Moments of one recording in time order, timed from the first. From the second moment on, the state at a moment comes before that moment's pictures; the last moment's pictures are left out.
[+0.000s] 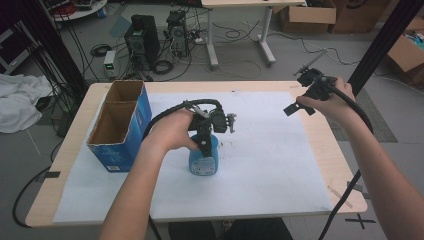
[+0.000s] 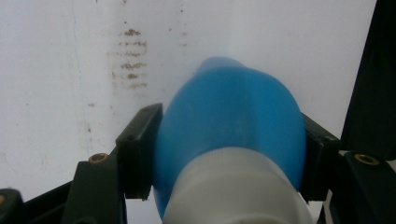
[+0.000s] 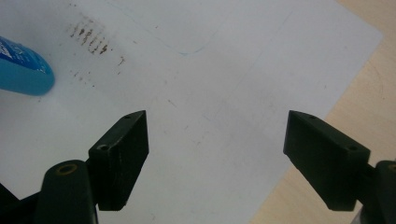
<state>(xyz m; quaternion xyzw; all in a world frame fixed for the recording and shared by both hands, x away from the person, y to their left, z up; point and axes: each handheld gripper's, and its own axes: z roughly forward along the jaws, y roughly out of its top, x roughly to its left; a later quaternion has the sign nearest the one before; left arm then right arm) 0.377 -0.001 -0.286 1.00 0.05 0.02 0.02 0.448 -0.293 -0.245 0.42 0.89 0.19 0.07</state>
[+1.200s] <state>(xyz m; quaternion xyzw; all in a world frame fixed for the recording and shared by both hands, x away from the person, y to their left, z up) 0.378 0.007 -0.244 0.99 0.16 0.02 -0.01 0.447 -0.292 -0.250 0.42 0.89 0.20 0.06</state>
